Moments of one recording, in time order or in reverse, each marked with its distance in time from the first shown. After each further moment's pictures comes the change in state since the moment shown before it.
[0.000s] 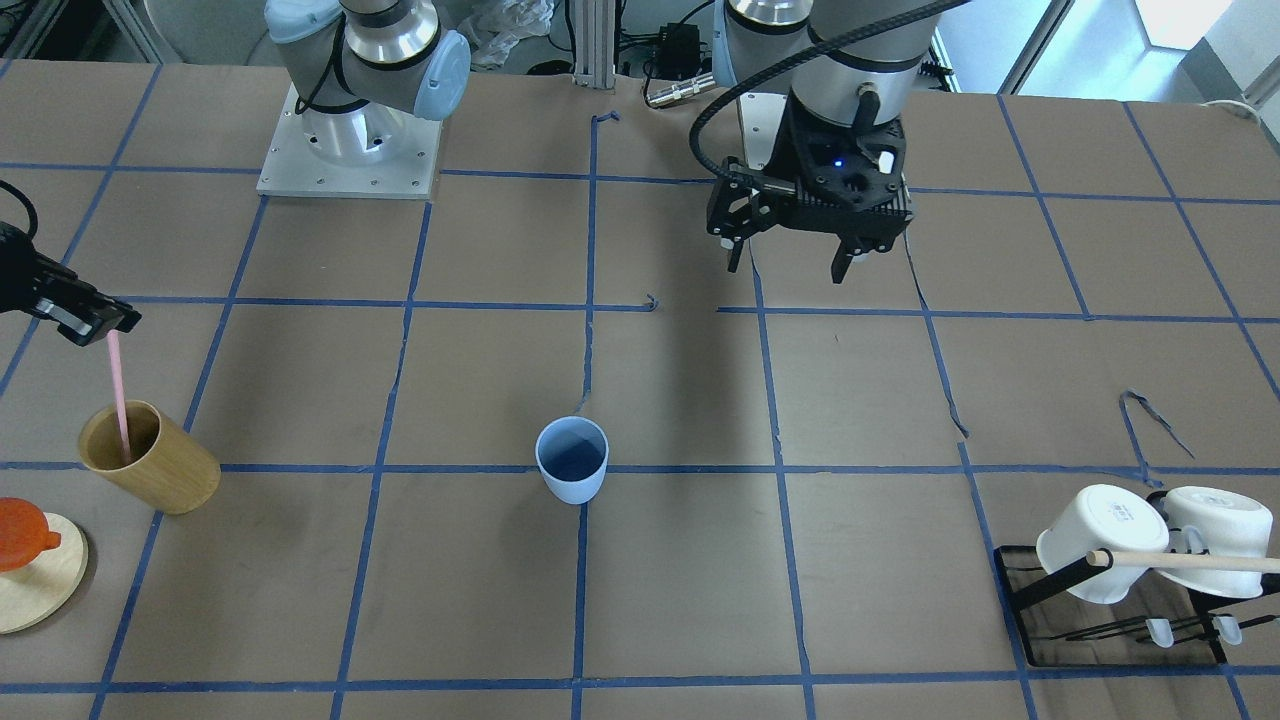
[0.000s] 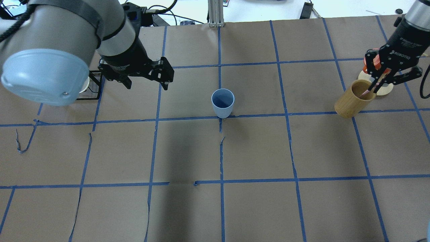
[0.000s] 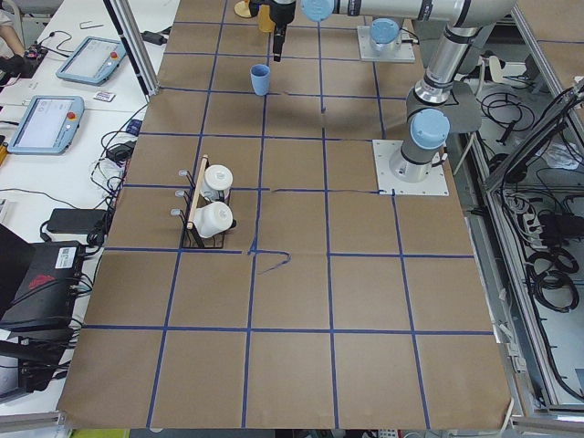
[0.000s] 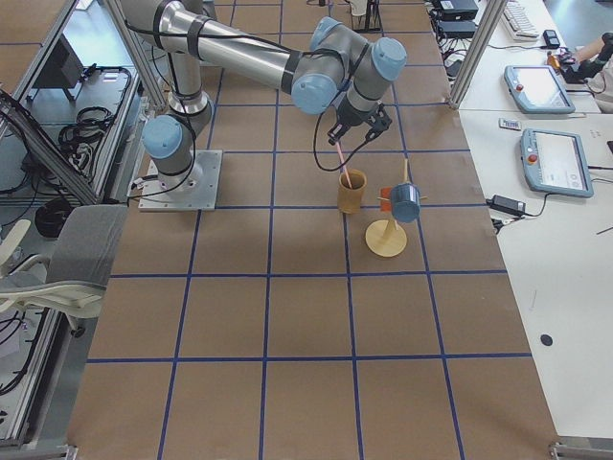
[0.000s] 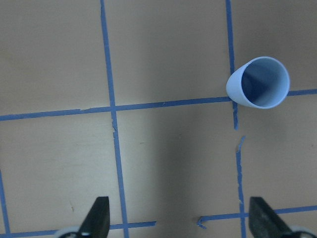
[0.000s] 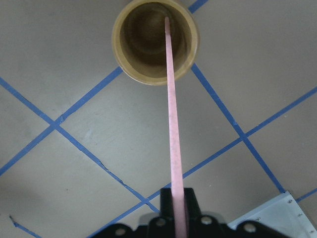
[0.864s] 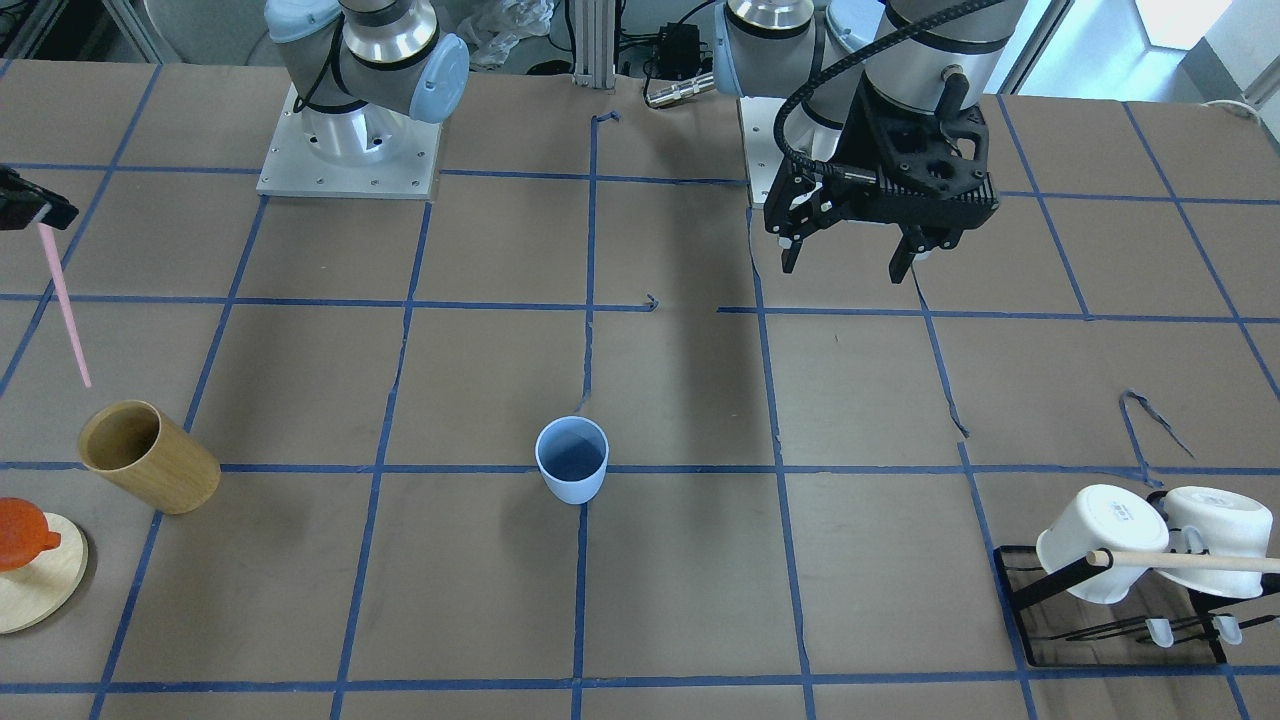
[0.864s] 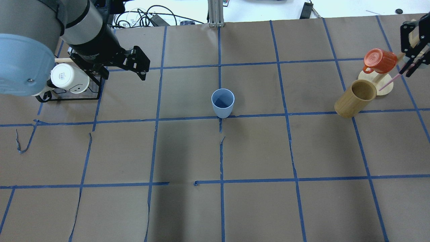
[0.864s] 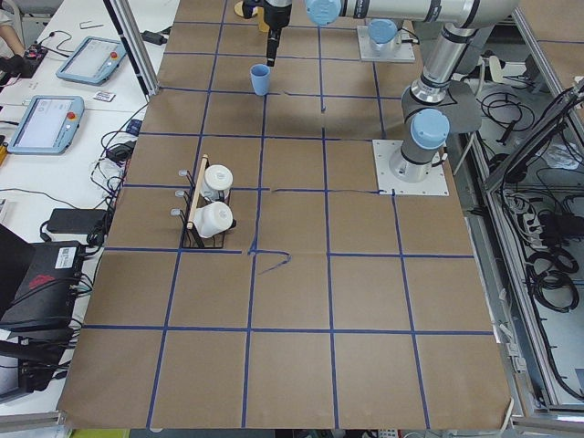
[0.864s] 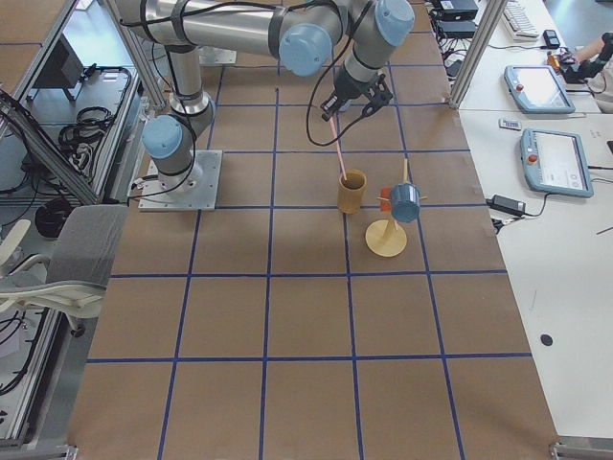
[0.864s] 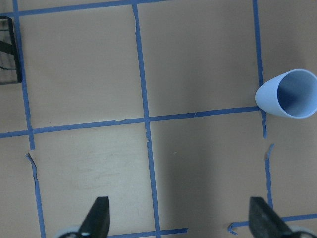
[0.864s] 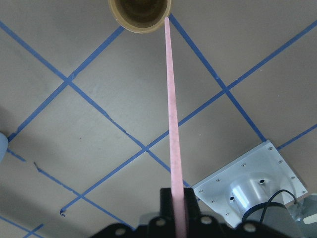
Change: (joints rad) left arm 0.063 0.015 0.020 -0.010 0.001 0.047; right arm -0.020 -0.037 -0.241 0.328 0.047 -0.004
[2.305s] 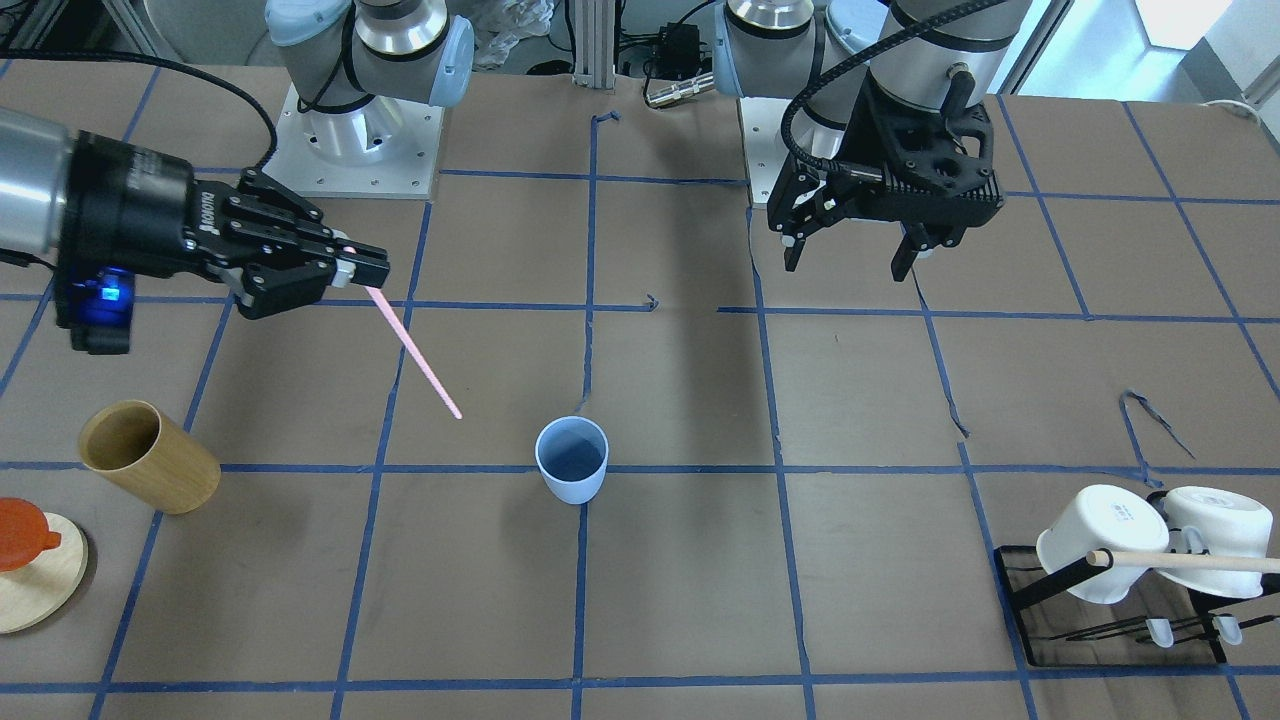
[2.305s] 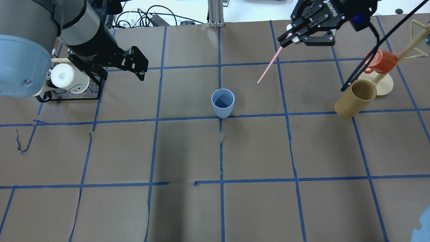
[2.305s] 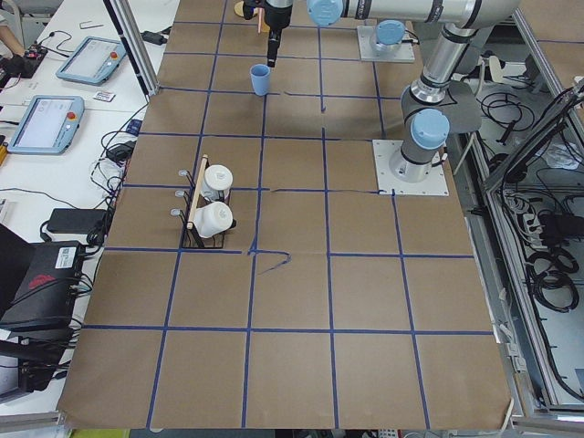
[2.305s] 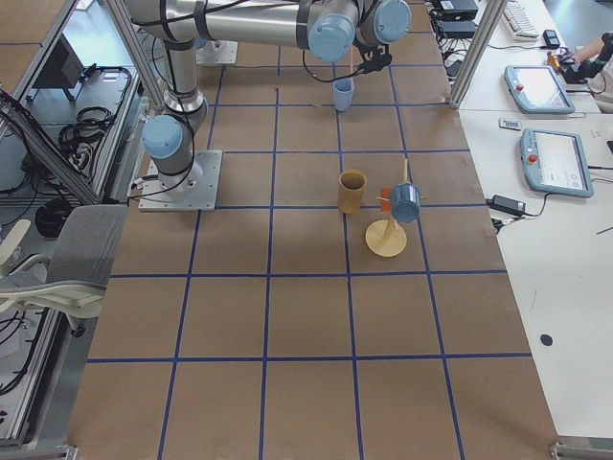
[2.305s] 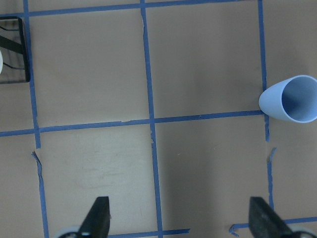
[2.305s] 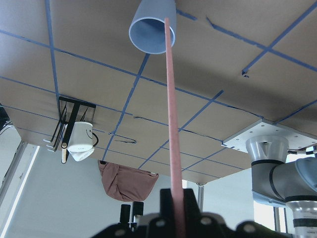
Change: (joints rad) left arm 0.006 0.007 -0.005 0.000 -0.006 0.000; right arm 0.230 0.061 0.105 -0.054 0.770 0.491
